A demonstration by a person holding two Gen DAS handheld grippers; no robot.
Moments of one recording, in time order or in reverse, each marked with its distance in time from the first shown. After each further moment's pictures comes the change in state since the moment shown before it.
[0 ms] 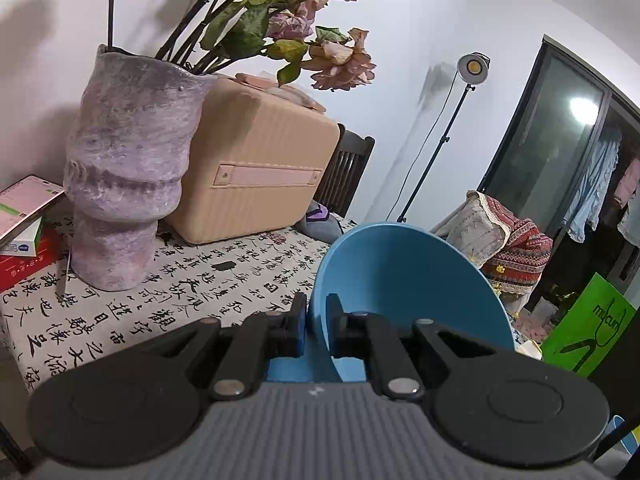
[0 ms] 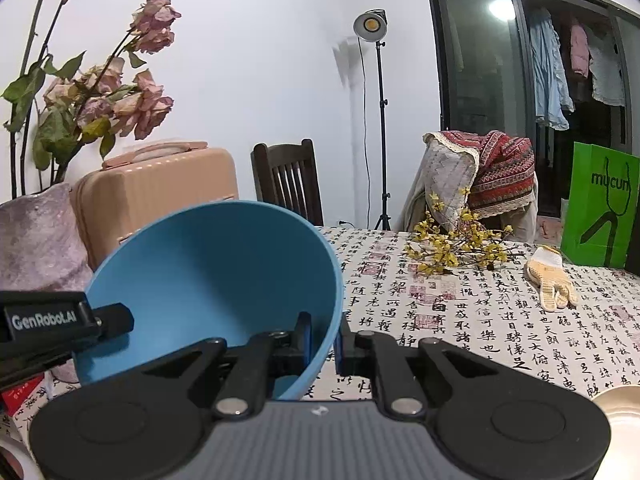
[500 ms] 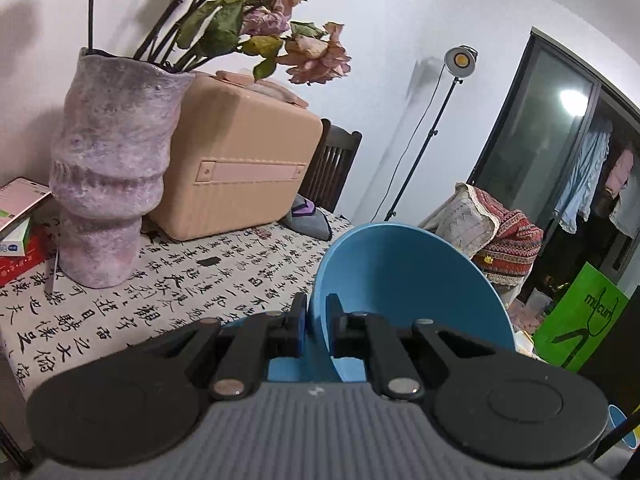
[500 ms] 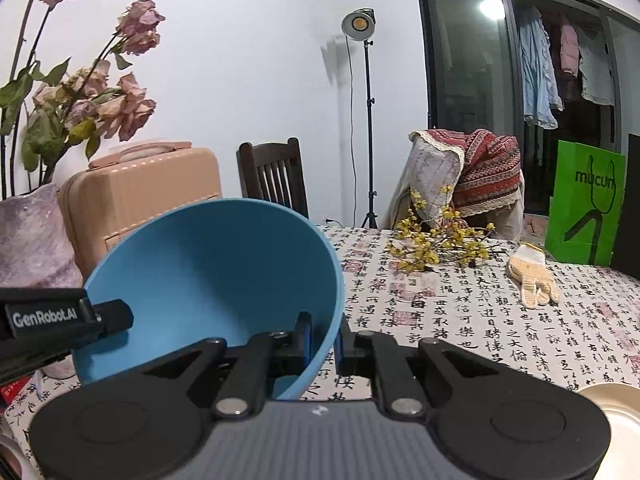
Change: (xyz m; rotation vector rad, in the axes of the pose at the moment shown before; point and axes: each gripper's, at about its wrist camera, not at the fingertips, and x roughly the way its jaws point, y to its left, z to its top) left arm -0.003 -0.013 -0.004 0.024 0.009 -0.025; right arm -0.008 -0.013 0.000 0.000 0.004 -0.035
